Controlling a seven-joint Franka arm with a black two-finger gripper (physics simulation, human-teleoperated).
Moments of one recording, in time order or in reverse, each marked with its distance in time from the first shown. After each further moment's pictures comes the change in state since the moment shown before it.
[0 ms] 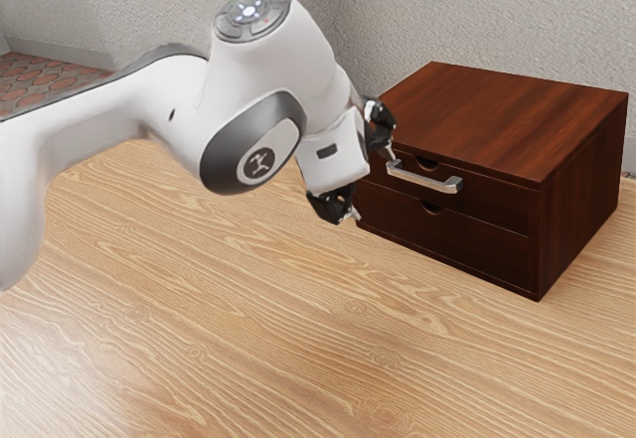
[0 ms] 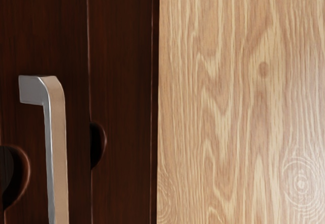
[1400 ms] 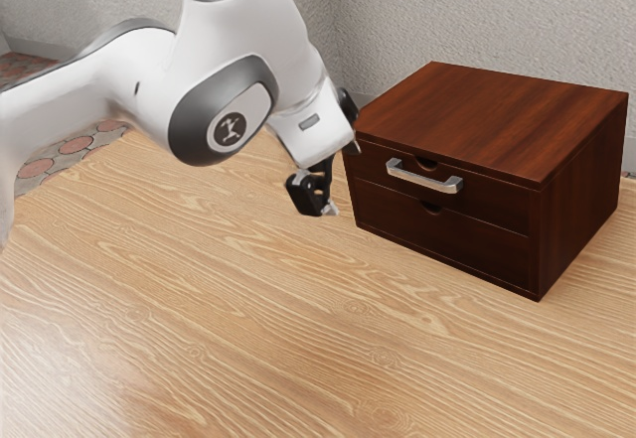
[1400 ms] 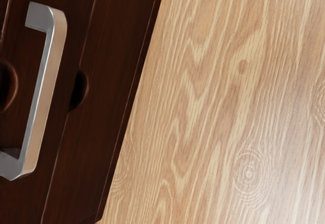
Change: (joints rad) arm 0.028 -0.032 -0.002 0.046 -0.035 -0.155 -0.191
